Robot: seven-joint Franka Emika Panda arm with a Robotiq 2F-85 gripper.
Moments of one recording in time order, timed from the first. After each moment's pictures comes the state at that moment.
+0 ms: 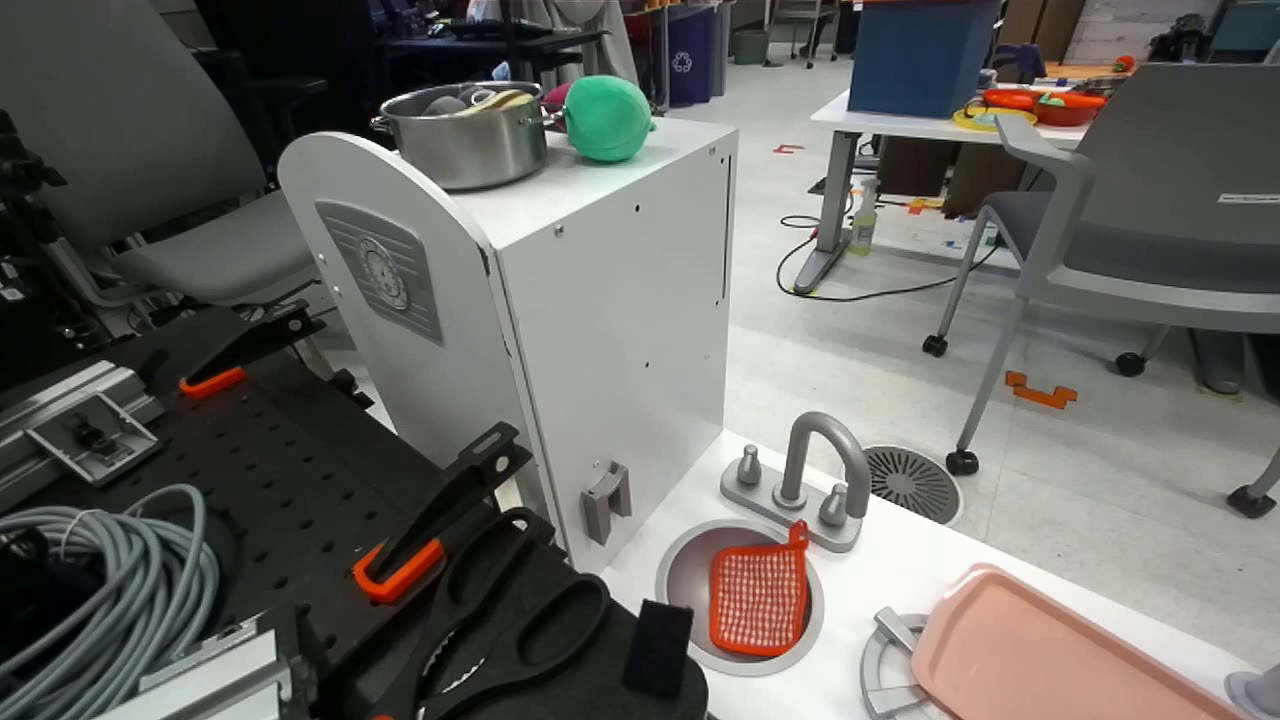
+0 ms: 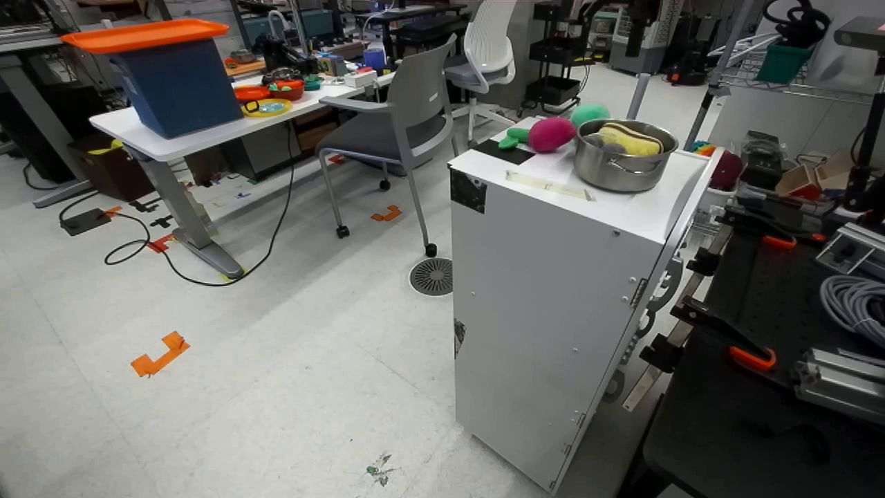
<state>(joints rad) -0.06 0.28 -0.05 -1.89 0.13 2.06 0.37</state>
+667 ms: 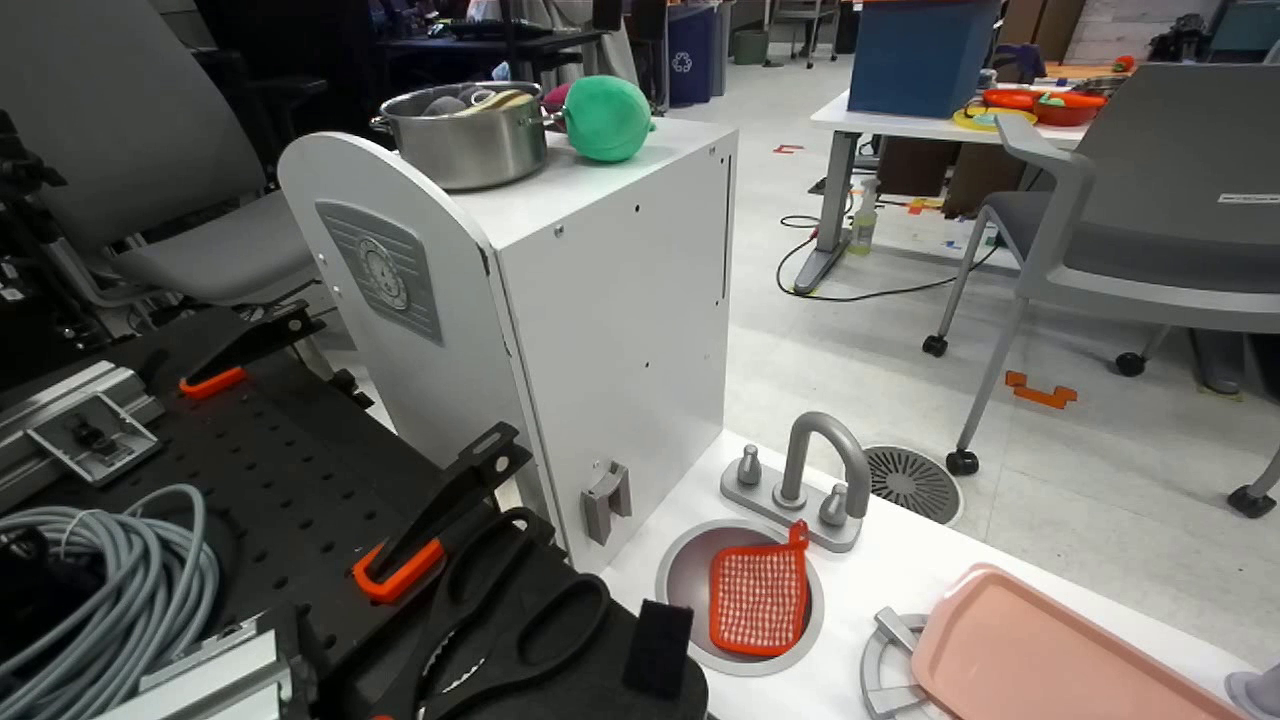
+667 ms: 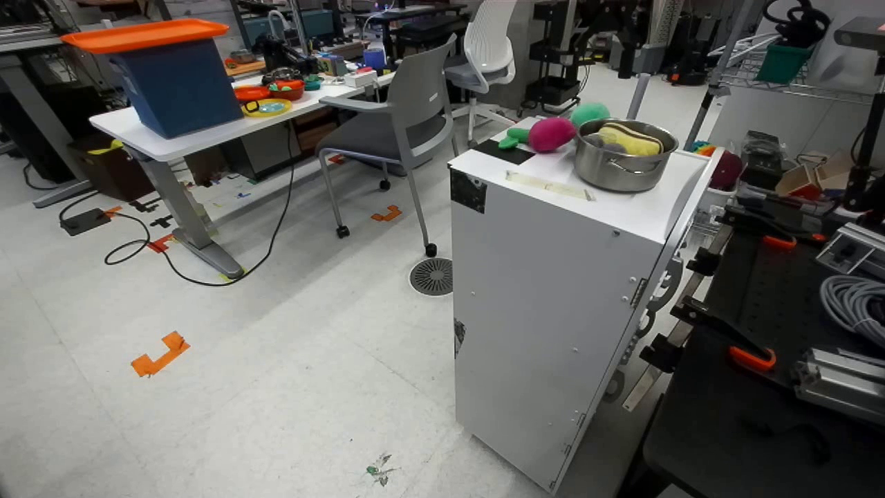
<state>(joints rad) -0.03 0.34 -0.05 -1.87 0.08 2.07 0.41</state>
